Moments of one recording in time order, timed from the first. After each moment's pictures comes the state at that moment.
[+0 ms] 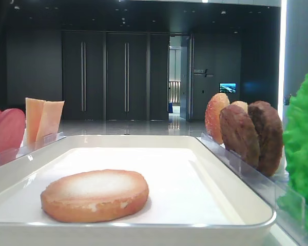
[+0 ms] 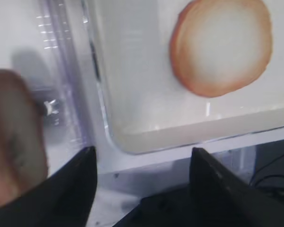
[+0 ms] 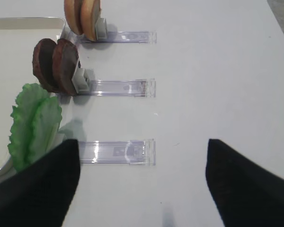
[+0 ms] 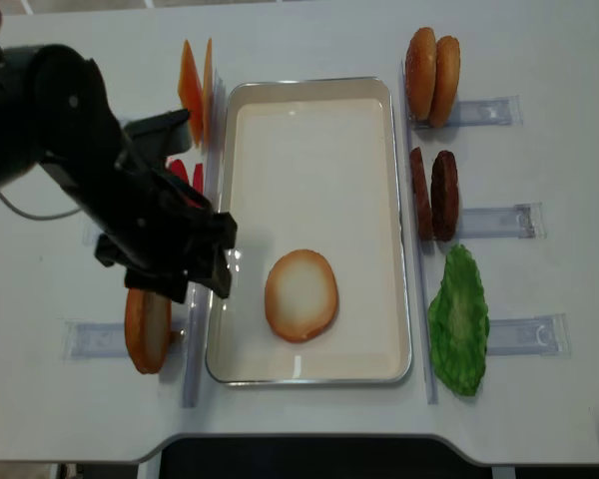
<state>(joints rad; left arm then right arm) -0.45 1.46 -0.95 -0.22 1.04 -0.30 -0.02 -0.01 -0.51 0.15 1.14 -0.11</state>
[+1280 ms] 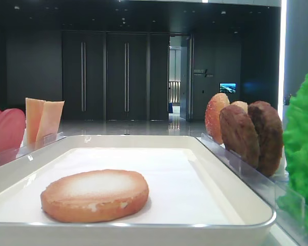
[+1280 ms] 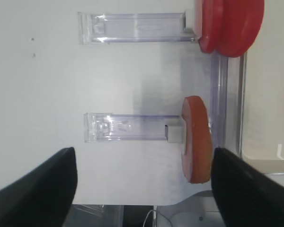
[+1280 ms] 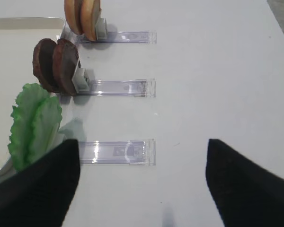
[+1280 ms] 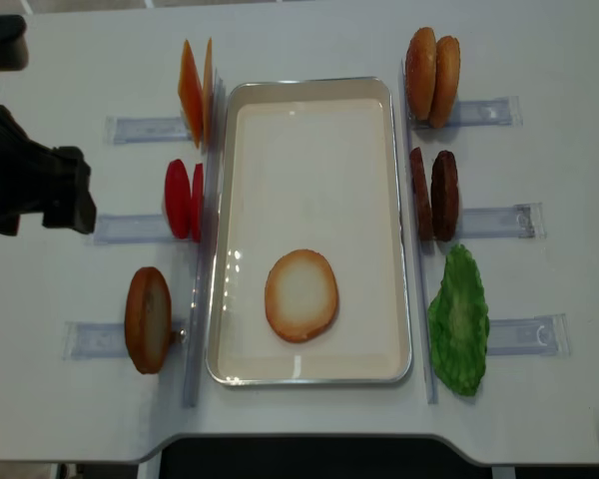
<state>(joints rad) -0.21 1.18 -1.04 0.13 1.22 -0.25 -0.02 -0.01 -0.51 0.15 1.14 -0.11</state>
